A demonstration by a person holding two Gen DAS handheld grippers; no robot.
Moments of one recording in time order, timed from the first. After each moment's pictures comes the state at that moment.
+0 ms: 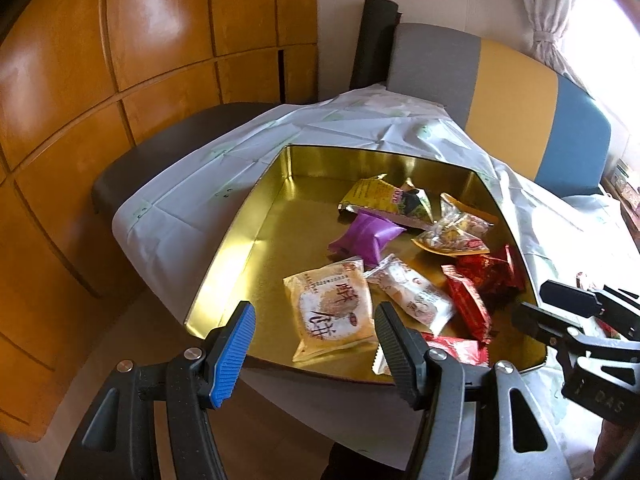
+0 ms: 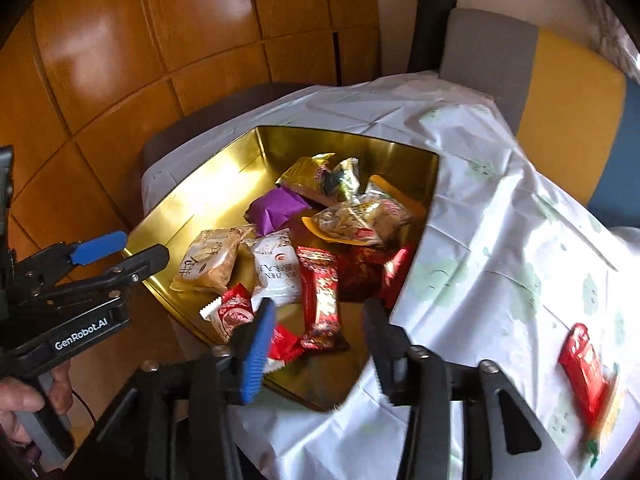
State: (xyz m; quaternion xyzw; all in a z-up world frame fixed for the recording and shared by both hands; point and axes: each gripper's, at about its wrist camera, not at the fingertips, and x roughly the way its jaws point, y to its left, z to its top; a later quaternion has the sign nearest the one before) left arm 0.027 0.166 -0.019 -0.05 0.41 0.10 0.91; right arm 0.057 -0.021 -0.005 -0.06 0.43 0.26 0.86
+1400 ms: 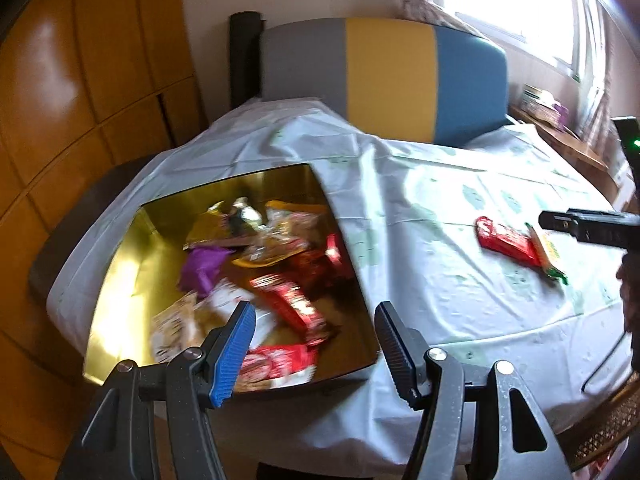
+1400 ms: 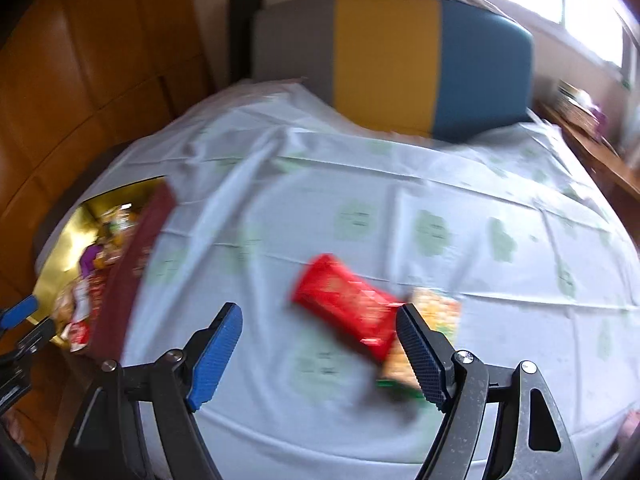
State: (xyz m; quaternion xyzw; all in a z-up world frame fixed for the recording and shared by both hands) left arm 0.026 0.028 0.002 0.06 0.40 -0.07 0.91; right arm 0.074 -0.271 0.008 0.03 0.46 0.01 0.89
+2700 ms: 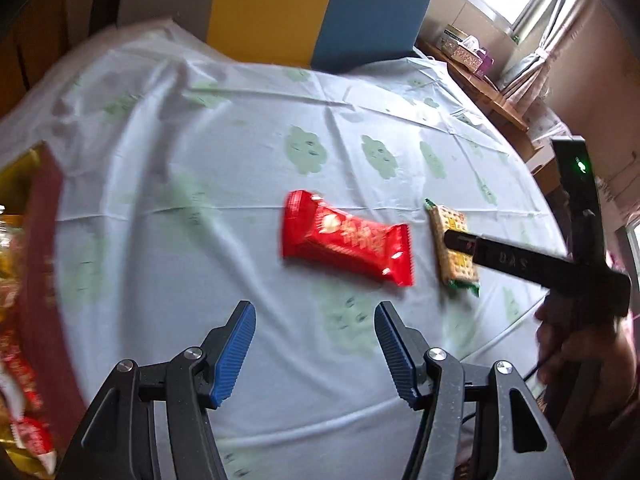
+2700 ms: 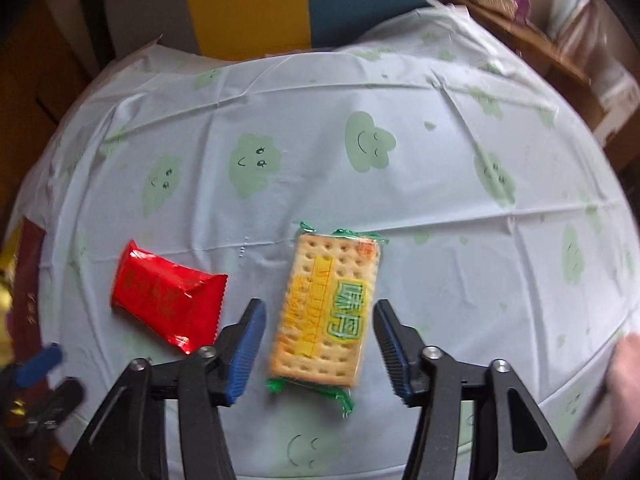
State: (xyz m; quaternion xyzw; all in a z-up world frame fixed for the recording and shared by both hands) left arm 0.118 -0.151 -0.046 -0.01 0.55 -0.26 0.79; right arm 0.099 -0.383 -0.053 0.15 0.56 -0.12 0.81
